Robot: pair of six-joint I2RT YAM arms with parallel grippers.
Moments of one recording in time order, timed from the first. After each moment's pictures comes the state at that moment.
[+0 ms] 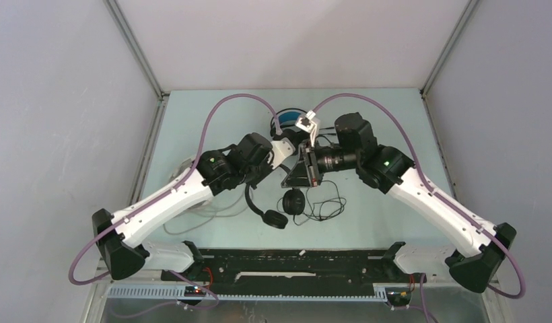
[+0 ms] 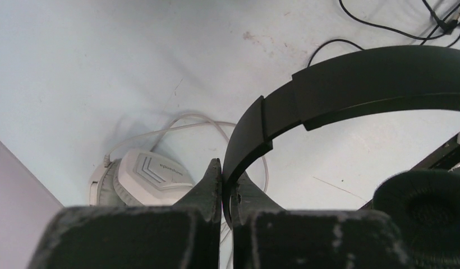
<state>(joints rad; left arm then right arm) -0.89 1.27 1.27 -0.86 -0.24 0.20 0.77 1.21 1.28 -0.50 -0.73 0.46</state>
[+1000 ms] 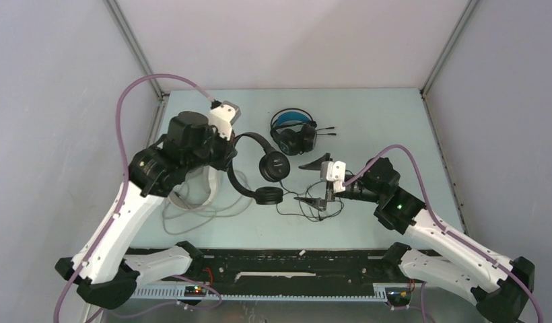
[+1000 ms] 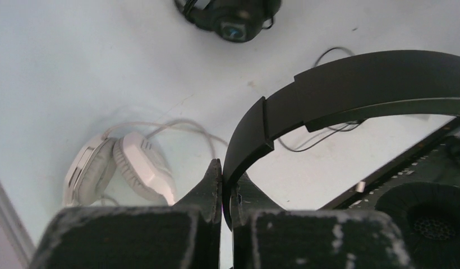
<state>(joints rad) -0.61 1.08 1.44 -0.98 -0.06 -0.03 0.80 0.84 0.72 0.04 -0.57 -0.32</state>
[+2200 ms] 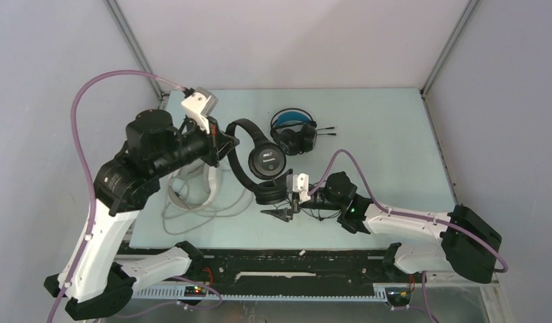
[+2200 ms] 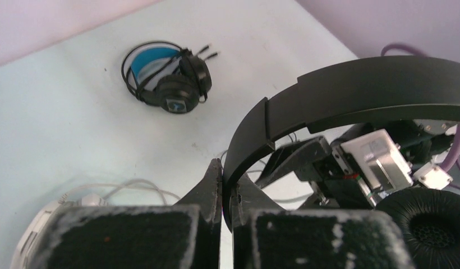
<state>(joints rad) -0.61 1.00 1.60 -0.92 0.16 -0.13 1.01 1.25 0.59 0.72 -0.51 -0.19</state>
